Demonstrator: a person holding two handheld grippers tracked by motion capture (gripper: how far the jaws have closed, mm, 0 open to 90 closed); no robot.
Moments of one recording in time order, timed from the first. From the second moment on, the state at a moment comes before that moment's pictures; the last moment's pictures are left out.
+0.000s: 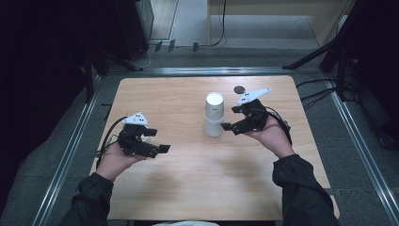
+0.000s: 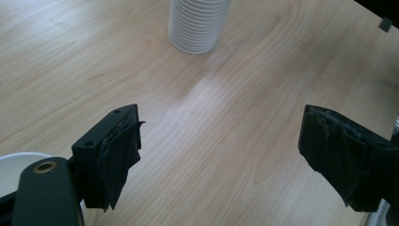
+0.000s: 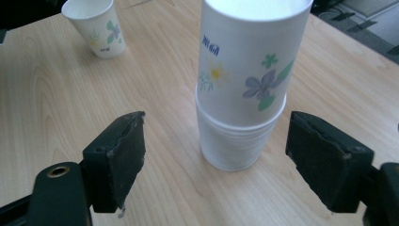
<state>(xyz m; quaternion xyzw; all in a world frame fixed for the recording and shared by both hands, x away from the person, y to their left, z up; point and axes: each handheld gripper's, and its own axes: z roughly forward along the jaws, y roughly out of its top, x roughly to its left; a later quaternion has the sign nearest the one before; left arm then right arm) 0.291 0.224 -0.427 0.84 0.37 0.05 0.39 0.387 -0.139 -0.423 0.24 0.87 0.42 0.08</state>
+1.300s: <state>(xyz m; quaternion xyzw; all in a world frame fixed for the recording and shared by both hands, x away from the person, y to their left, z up) 0.251 0.190 -0.459 0.87 0.34 0.03 0.37 0.454 -0.072 -0.402 0.15 0.94 0.31 0.07</state>
